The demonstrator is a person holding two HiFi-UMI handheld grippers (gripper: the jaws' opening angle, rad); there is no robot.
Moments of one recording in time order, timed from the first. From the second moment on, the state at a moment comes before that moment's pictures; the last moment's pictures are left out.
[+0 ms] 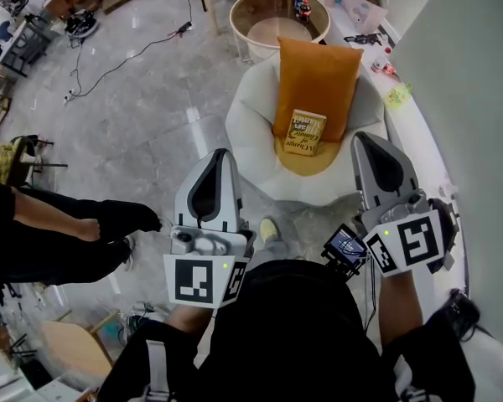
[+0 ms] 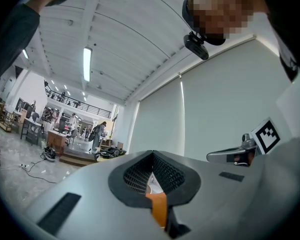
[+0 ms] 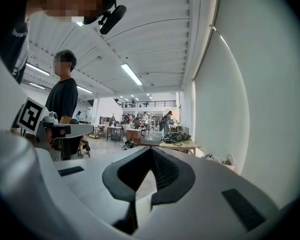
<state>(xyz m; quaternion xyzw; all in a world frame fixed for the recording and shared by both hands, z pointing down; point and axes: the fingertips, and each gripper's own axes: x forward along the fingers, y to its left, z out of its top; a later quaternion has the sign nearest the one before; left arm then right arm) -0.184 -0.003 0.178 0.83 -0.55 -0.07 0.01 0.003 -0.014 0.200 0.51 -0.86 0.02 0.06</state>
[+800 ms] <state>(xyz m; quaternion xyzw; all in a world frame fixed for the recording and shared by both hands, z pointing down) -0.214 -0.036 0.184 0.83 -0.55 -0.07 0.02 -0.028 -0.047 0.204 0.51 -0.86 0.02 0.07</state>
